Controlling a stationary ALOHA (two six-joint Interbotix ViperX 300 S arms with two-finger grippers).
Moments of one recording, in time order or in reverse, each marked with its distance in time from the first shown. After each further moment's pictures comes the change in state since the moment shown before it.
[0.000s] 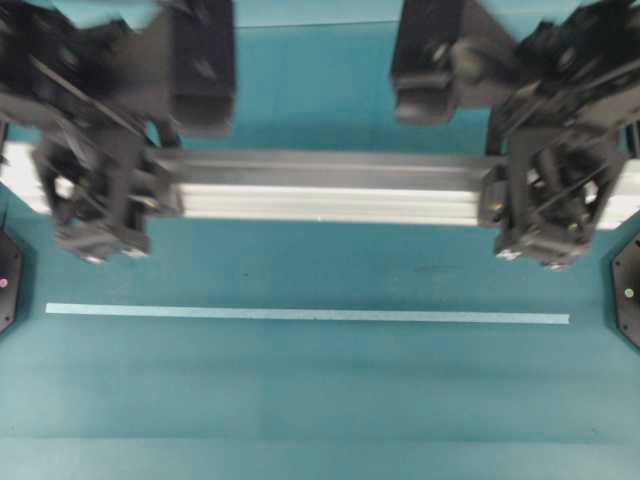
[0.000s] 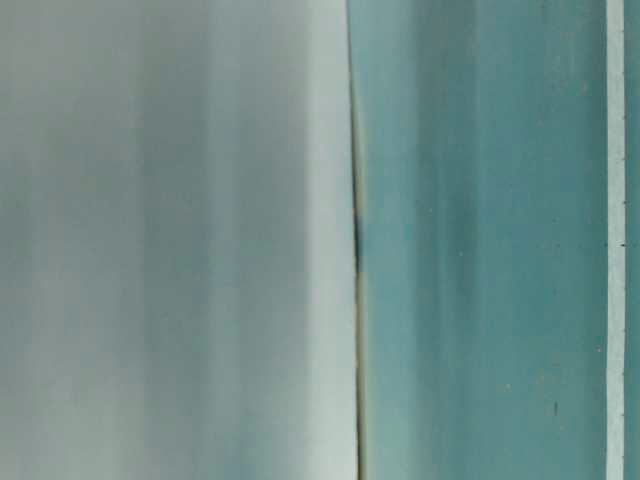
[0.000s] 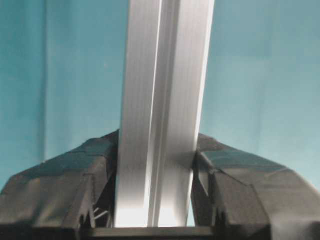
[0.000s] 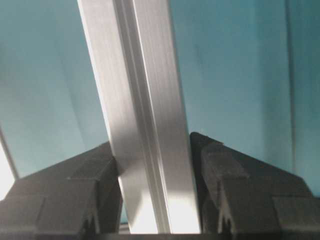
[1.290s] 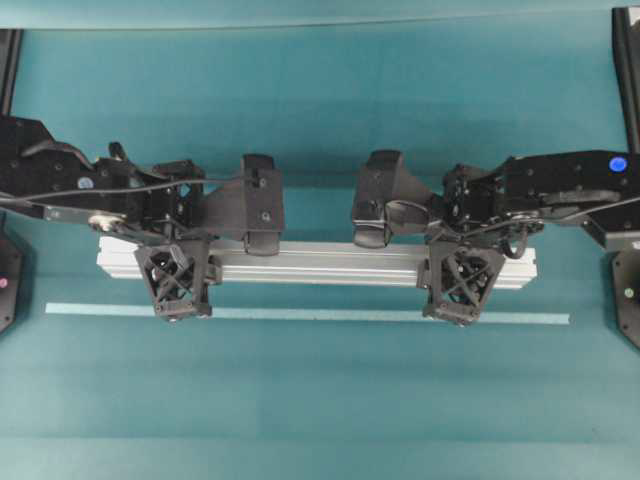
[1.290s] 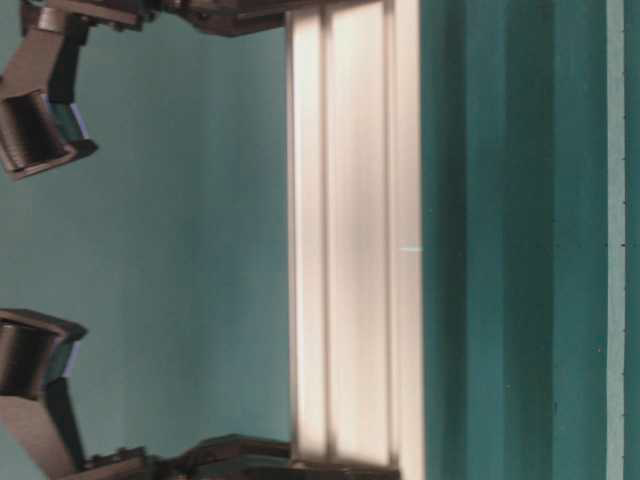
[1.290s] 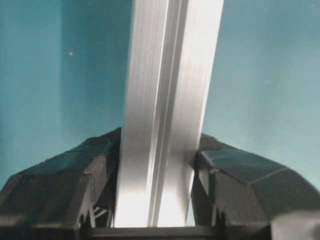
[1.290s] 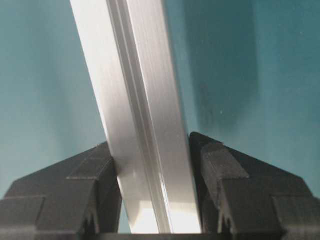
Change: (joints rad) left arm -0.009 0.101 0.583 0.012 -0.584 -0.049; right arm 0.009 0.046 0.652 -0.008 -0.727 -0.017
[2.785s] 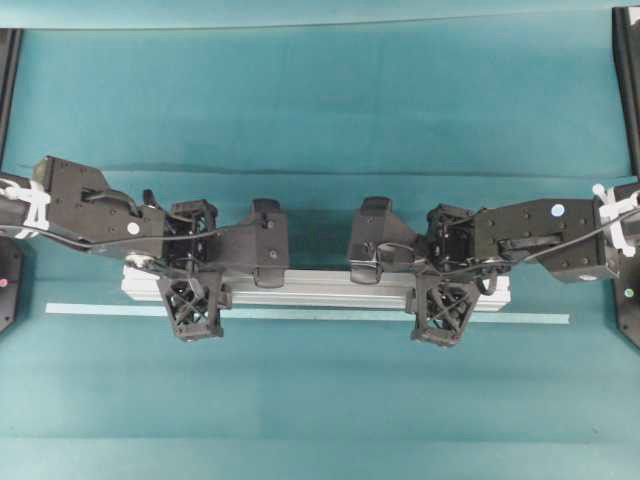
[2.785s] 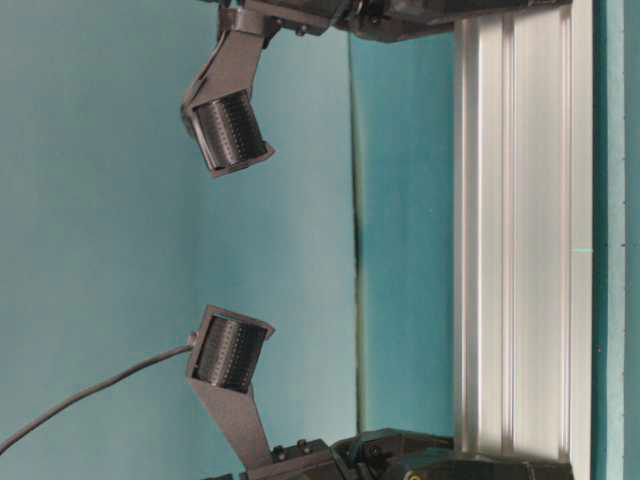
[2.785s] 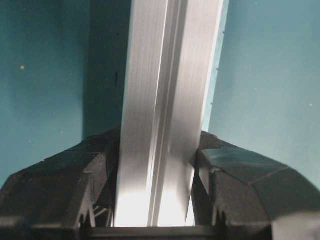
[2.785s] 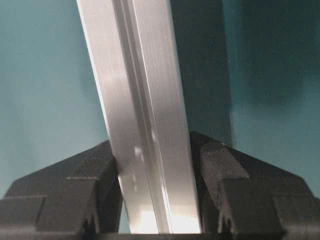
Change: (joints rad) left arm -0.015 0.170 0.117 0.000 -0.233 -0.011; right arm 0.037 0.156 0.149 -0.002 -0.296 -0.002
